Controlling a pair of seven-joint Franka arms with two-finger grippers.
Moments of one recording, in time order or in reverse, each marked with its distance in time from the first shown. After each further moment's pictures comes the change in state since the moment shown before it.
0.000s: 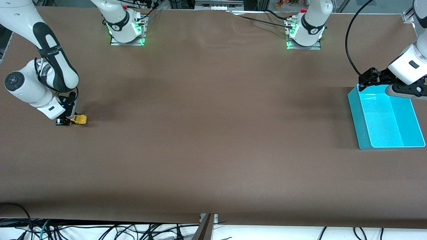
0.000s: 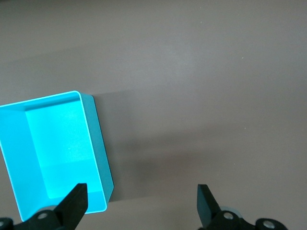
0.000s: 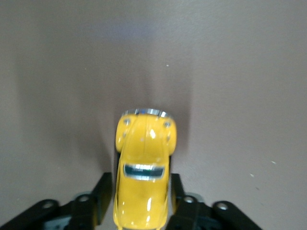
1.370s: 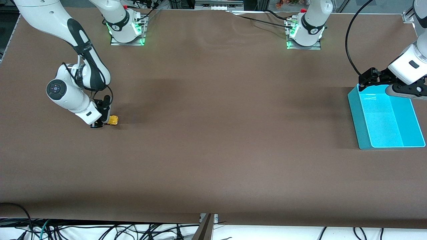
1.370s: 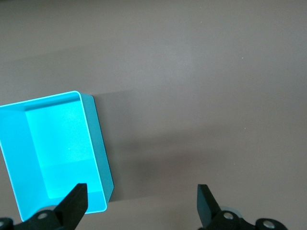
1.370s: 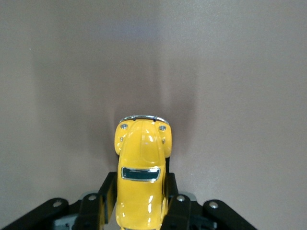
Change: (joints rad) left arm 0.000 0.000 0.000 0.000 0.000 0.000 0.000; right arm 0.291 -0.048 0.000 -0.015 0.000 -0.115 0.326
